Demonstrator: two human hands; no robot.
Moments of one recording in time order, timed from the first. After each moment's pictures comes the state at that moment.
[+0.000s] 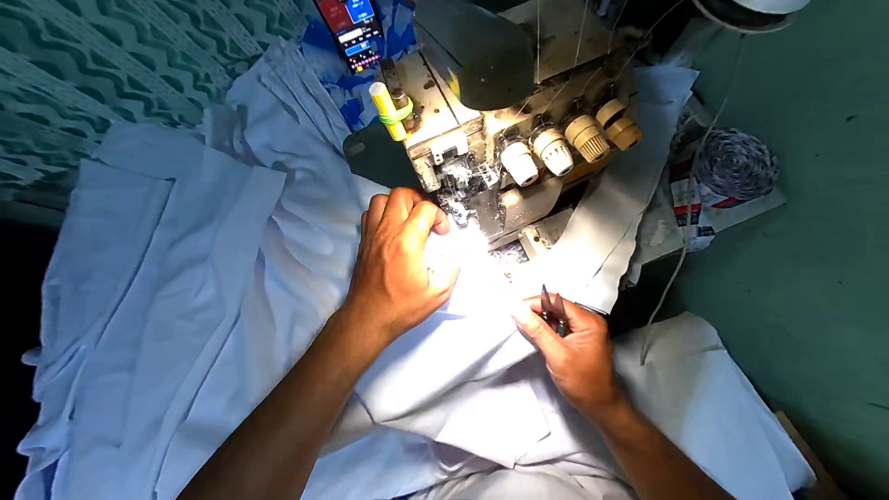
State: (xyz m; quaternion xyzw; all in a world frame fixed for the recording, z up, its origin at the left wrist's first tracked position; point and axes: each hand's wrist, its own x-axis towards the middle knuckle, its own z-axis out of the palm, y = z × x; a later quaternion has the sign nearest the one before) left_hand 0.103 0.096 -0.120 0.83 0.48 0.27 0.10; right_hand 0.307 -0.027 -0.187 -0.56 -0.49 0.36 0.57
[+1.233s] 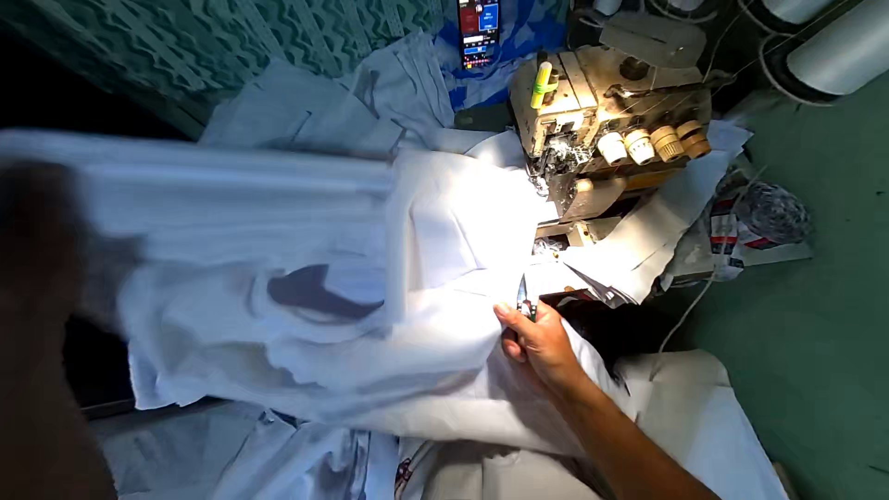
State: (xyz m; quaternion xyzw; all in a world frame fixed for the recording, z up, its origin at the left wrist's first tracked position) left_hand -0.209 -0.049 -0.038 0.53 0.80 0.29 -0.03; right_hand 0.233 -0.062 -0.178 -0.45 -0.26 0.71 0.47
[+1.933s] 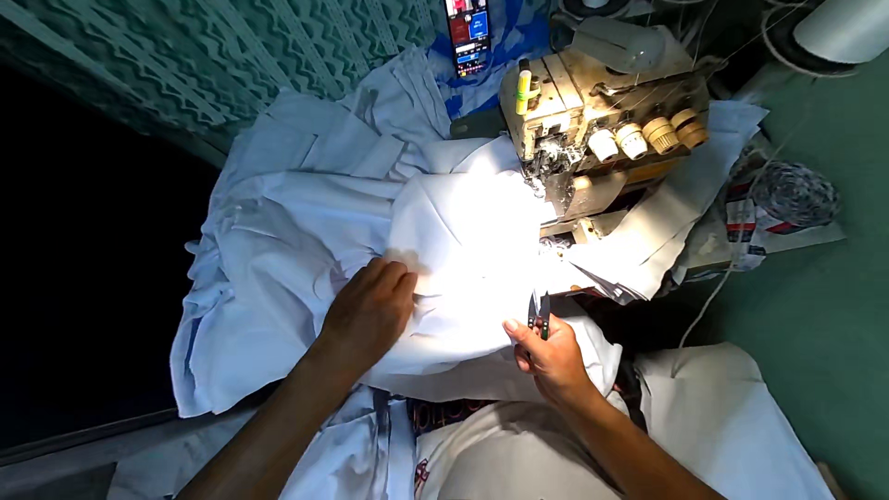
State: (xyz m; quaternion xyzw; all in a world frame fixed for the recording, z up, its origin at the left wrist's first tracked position) left_hand -0.034 -0.036 -0.136 0.85 0.51 0.10 -0.04; right_hand 0.237 -0.080 -0.192 -0.47 -0.27 0.67 0.51
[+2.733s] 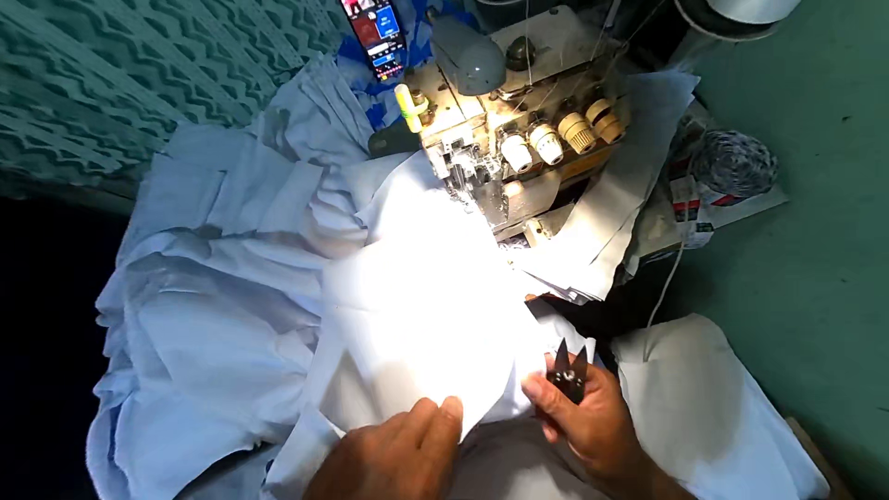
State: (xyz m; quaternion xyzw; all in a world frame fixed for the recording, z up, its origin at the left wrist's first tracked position) left_hand 0.074 -0.088 -0.050 0.90 0.41 0.05 0.14; right_hand 0.305 -0.112 -0.161 -0.45 -0.37 0.58 0.56
